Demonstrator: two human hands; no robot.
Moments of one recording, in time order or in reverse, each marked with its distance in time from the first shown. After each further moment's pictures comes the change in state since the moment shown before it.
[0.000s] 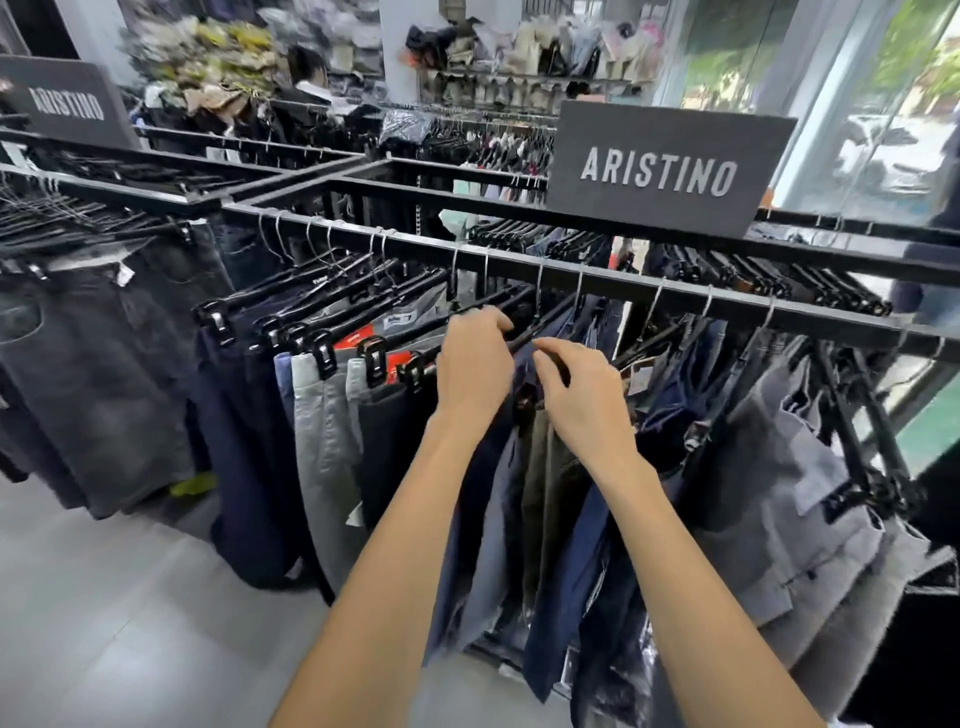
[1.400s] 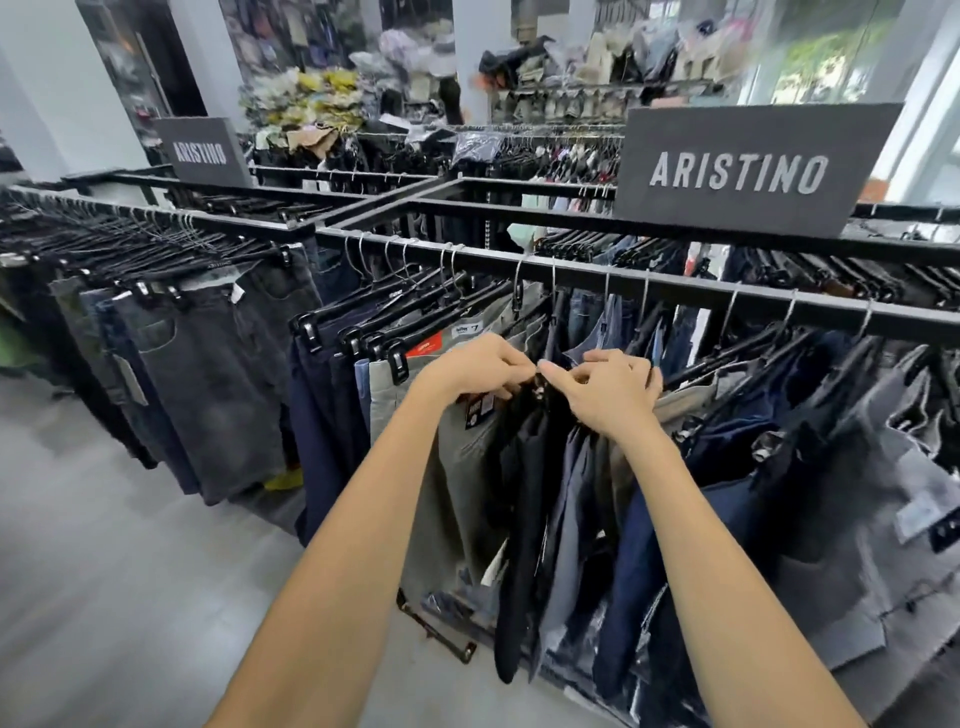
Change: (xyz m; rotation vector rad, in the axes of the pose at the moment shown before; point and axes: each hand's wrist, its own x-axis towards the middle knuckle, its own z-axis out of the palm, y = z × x) left_hand 0.021 -0.046 -0.062 -0.226 -0.713 -0.125; right_hand 0.021 -0.027 0.018 -0.155 -0.387 0.259
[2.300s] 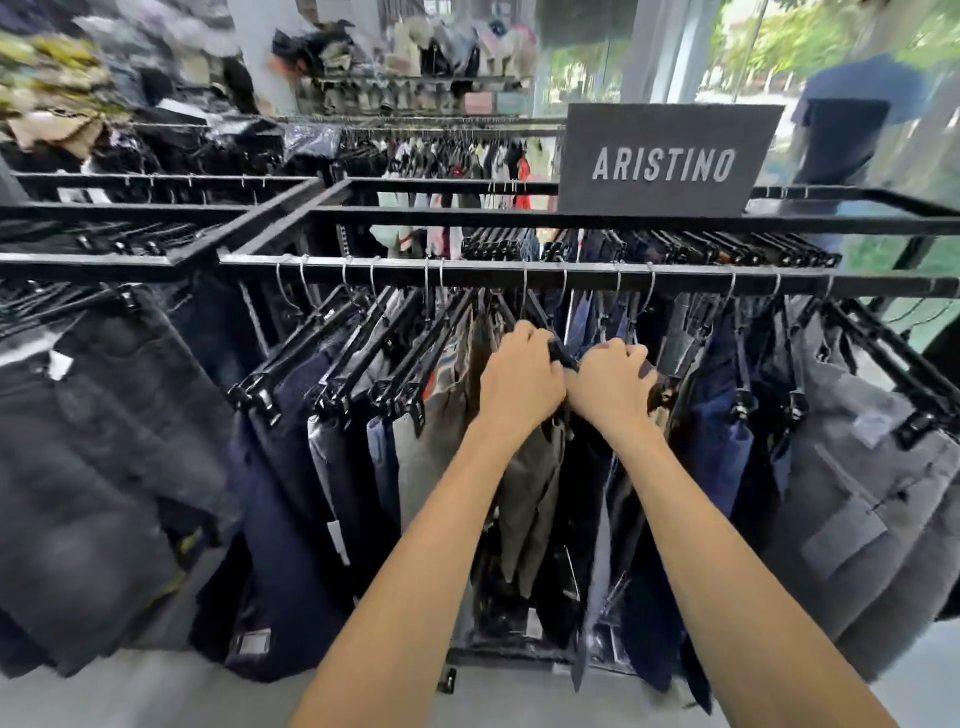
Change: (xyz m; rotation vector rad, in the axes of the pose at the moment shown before) left_hand 0.046 -0.044 -0.006 0.295 0.292 0.439; right_hand 0.037 -0.072 0.054 -0.276 0.307 0.449
